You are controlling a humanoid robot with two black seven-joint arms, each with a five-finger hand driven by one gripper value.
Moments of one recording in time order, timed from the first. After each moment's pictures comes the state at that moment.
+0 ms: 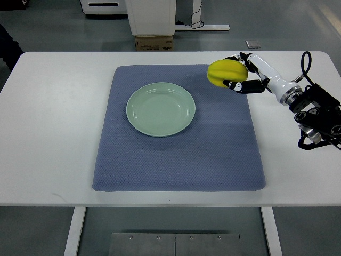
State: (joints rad) left arm -0.02 0.00 -0.10 -0.20 0.13 0.00 -0.01; right arm 1.12 -0.36 -0.12 0.79 -0.48 -0.21 0.56
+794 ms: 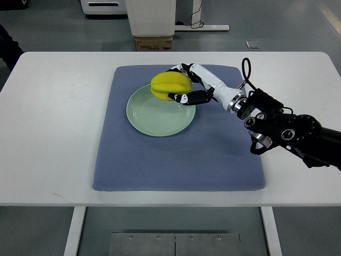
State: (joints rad) left arm -0.02 0.00 -0.10 -0.20 0.13 0.00 -0.01; right arm 1.13 -0.12 -0.12 0.79 -0.48 -0.18 0.54
